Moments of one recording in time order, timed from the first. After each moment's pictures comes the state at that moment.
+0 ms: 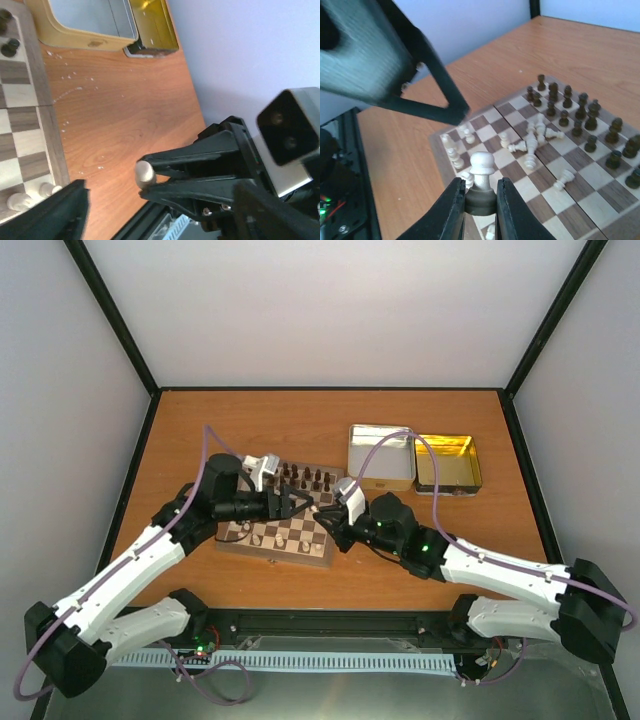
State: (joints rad) left arm -0.59 0.95 0.83 -0.41 0.54 -0.75; right arm 0.99 1.12 0.61 0.18 -0.07 0.25
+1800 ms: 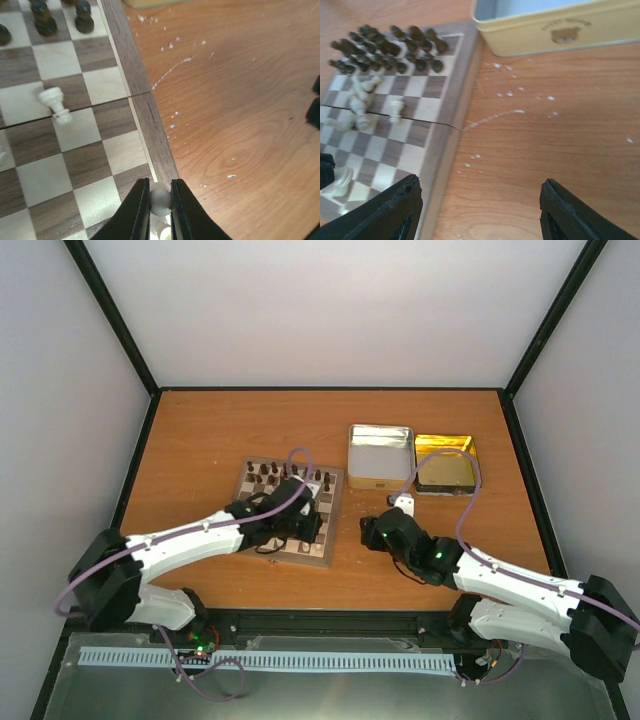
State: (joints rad) left arm -0.86 1.30 0.81 -0.35 0.03 -0.52; right arm 0.93 0.99 0.51 -0.23 0.33 0.83
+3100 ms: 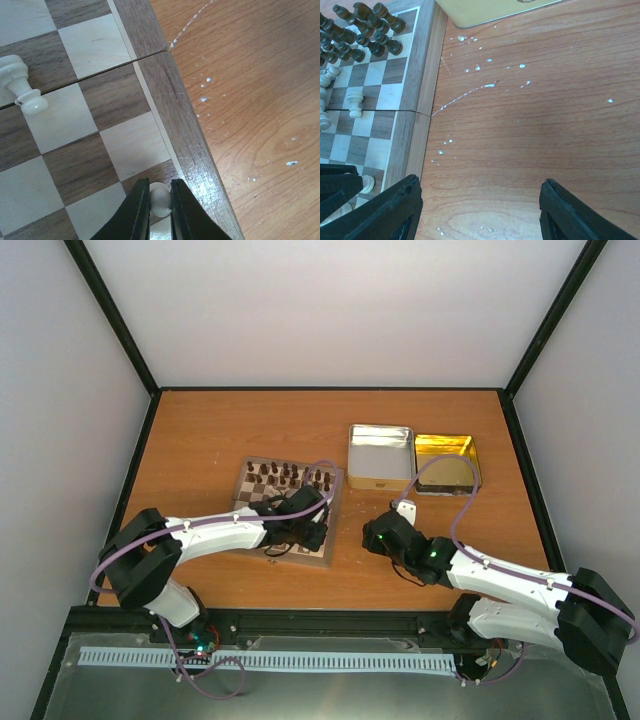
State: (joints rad) left arm -0.92 1.53 0.84 -0.34 -0.02 -0.41; right arm 0.91 1.05 0.48 -0.27 0.33 0.99
